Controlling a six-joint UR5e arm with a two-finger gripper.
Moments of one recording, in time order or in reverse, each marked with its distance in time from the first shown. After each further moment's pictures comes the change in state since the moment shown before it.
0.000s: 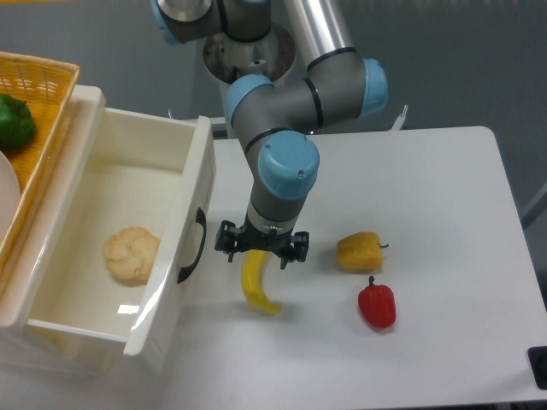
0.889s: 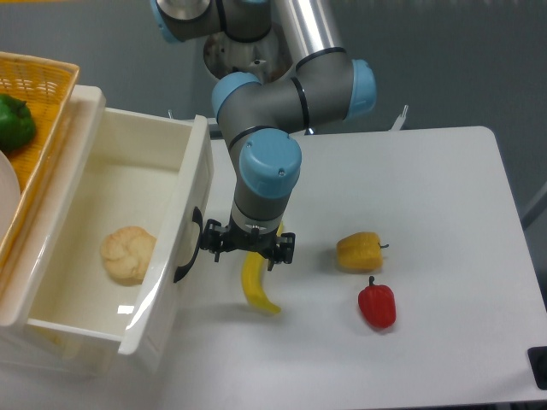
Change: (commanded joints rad) arm -0.043 0.009 0.006 0.000 0.000 0.002
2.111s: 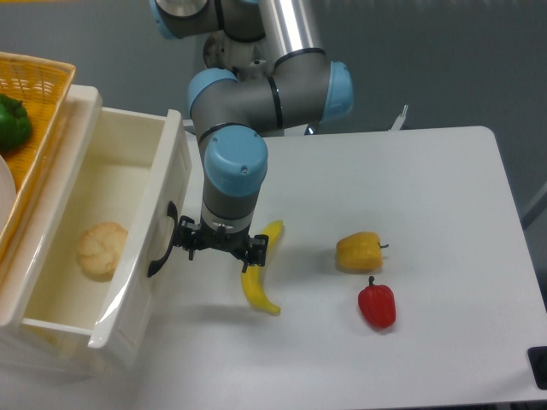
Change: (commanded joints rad) arm -0.066 0.012 0.009 -0.005 -0.011 0.003
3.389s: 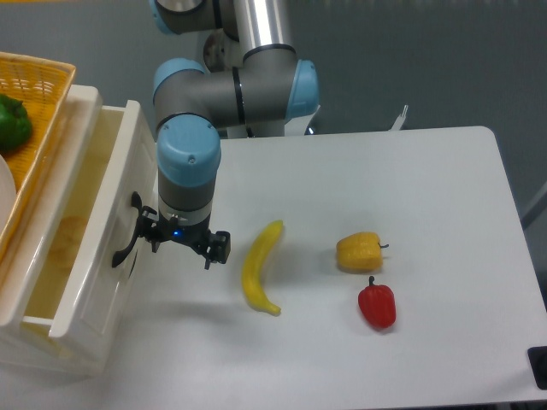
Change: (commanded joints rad) arm -0.095 0.015 0.000 0.003 0.005 -0.005
